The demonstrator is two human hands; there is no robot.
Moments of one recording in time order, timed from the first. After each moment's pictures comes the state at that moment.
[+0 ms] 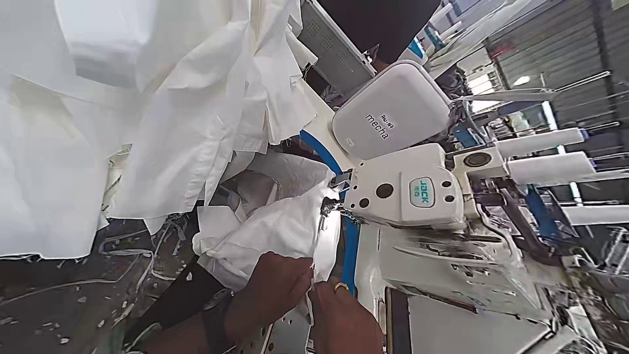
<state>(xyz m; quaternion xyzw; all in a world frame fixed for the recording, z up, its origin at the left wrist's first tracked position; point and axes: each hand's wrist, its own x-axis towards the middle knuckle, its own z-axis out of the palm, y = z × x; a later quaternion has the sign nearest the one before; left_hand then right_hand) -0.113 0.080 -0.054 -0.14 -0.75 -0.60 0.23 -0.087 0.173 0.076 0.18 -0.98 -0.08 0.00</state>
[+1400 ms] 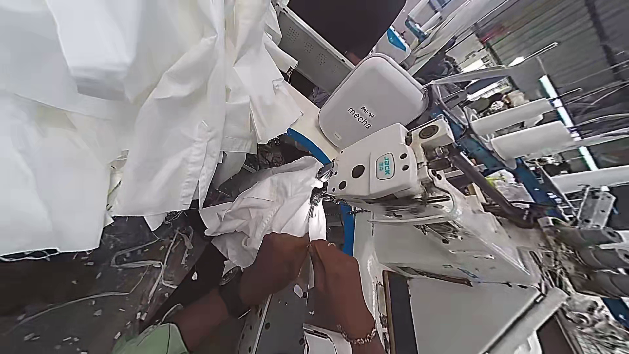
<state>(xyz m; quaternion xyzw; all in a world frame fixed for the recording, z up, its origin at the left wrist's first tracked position) -0.132 0.095 -0.059 -0.17 -0.77 -0.55 0.29 -0.133 0.225 0.028 0.31 -0.94 0.05 0.16</state>
